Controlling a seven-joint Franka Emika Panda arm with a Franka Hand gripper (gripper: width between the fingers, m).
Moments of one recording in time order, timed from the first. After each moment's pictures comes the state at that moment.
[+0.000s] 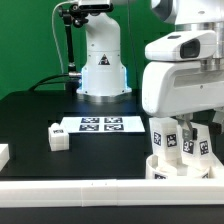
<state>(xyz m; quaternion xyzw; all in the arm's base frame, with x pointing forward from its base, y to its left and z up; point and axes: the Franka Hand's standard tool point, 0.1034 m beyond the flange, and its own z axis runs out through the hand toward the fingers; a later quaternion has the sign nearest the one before) 0.629 0.117 0.077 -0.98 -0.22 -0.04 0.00</state>
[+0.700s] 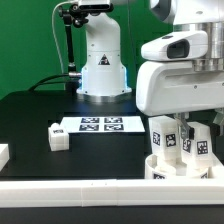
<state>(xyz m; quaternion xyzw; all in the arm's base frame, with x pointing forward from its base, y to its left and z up) 0.629 0.116 0.077 -0.99 -0.10 -0.04 0.01</state>
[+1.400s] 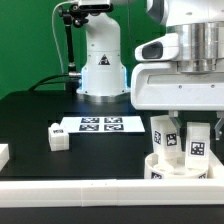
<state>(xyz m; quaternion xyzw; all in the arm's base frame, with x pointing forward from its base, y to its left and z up) 0.630 0.108 0.076 -0.96 0.27 -0.04 0.04</state>
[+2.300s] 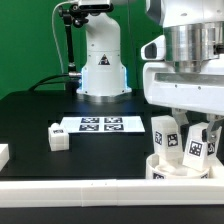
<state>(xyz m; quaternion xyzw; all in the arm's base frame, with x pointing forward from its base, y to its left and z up) 0.630 0.108 0.075 -0.86 0.51 -0.02 0.06</state>
